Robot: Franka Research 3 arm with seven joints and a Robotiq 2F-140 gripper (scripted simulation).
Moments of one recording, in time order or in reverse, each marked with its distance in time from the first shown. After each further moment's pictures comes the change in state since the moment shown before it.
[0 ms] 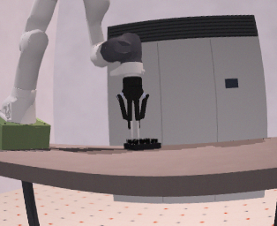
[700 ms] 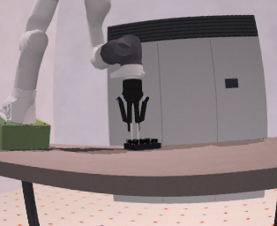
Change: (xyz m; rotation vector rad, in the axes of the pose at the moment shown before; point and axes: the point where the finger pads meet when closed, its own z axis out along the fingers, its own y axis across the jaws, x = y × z) arm -0.001 -0.002 0.010 0.005 -0.002 0.002
